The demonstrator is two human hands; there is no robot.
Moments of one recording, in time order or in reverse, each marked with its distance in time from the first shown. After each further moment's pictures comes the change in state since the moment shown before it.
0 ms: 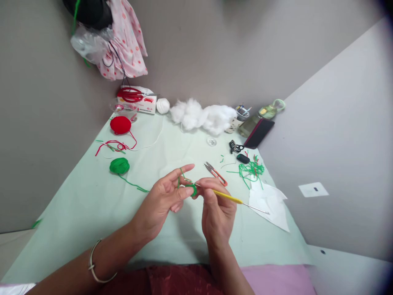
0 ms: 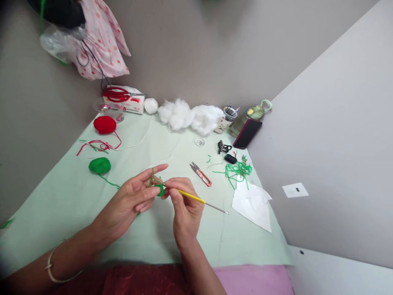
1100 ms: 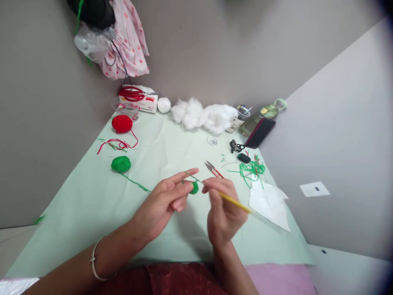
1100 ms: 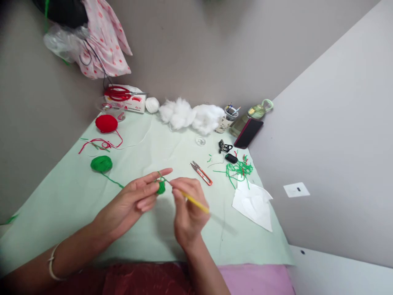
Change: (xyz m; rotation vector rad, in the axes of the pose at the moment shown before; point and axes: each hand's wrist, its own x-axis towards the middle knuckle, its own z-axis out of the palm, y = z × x) left_hand -0.005 -0.005 -0.001 -0.071 -0.018 -0.058; right_hand -0.001 -0.008 -0.004 -0.324 0.099 -0.240
